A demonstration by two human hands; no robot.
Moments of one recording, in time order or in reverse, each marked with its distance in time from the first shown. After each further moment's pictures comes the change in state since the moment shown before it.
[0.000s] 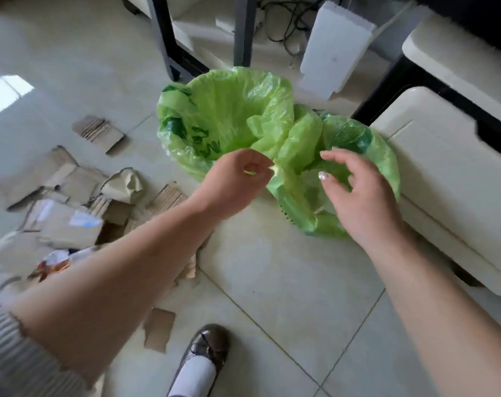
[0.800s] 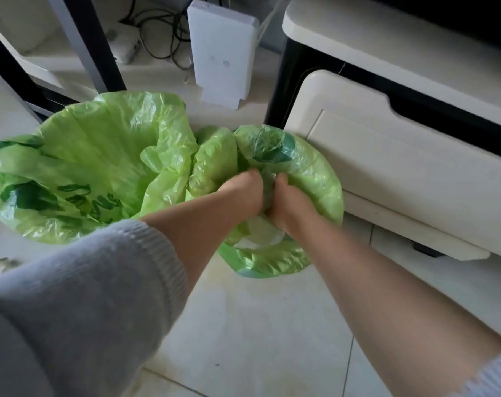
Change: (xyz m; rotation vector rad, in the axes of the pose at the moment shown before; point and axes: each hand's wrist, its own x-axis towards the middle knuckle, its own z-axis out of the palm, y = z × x) left_hand 0.126 -0.001 0.156 1.224 -0.472 0.259; right_hand 0.093 0.137 0.053 -0.421 -0.214 0.464
